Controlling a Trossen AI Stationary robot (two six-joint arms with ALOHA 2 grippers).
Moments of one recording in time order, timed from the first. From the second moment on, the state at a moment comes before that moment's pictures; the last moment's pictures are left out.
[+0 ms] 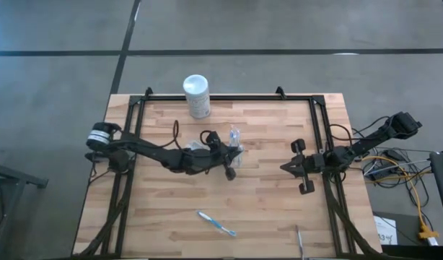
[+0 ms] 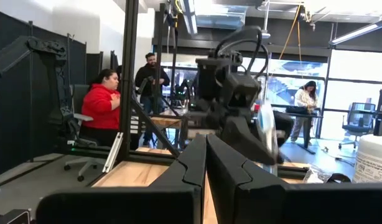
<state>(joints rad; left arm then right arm) -0.16 1.69 0.99 0.58 -0.58 -0.14 0.43 0.73 0.04 0.98 0.29 -0.13</state>
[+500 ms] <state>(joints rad) -0.13 1.85 0.99 0.65 -0.64 -0.25 0.43 0.73 0.04 0.98 0.29 -0.13</state>
